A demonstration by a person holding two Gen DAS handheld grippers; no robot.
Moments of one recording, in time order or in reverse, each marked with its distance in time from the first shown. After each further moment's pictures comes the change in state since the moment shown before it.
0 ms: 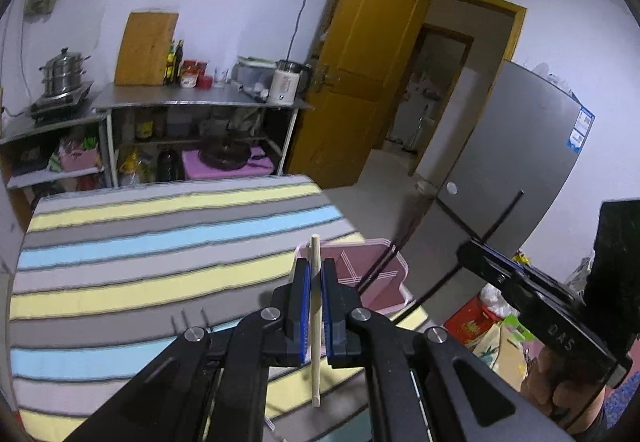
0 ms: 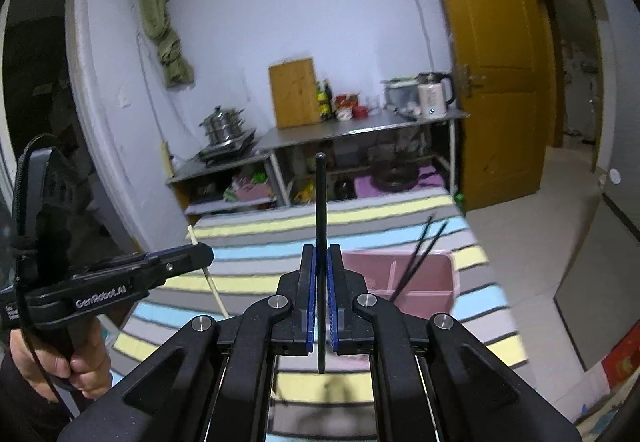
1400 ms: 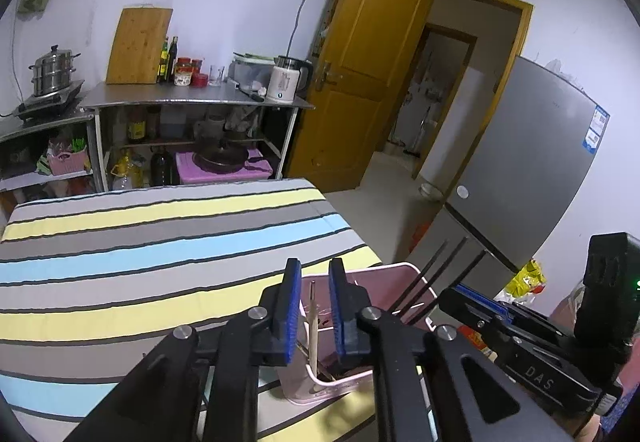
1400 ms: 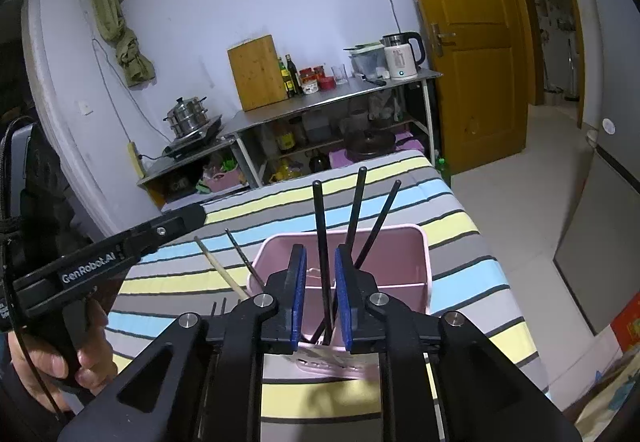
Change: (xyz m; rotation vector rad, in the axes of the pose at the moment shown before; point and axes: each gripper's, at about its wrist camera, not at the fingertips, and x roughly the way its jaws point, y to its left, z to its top) left arm 0.083 0.009 0.002 0.001 -0.013 0.006; right arm 0.067 -0.060 -0.021 0.113 0.093 -0.053
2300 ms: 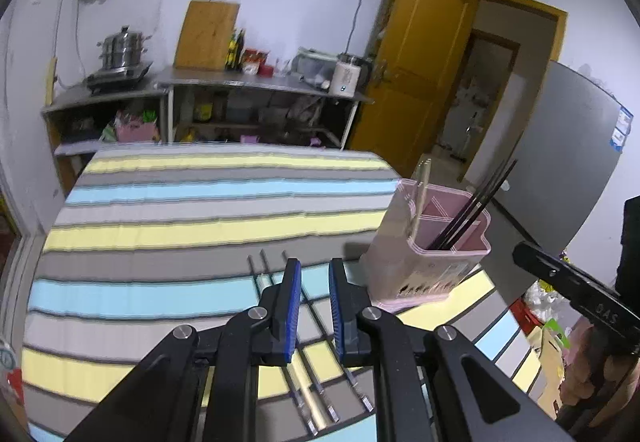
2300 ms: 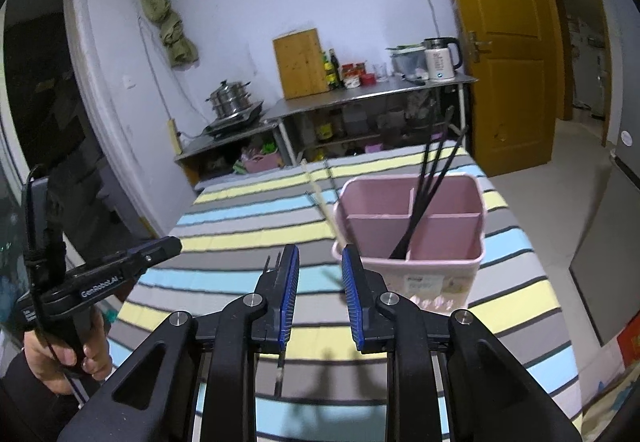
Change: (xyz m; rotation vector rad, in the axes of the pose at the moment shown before) left arm -0.104 0.063 -0.106 -0.082 0.013 0.181; right arm -0.042 0.057 -0.058 -0.100 0.019 0.101
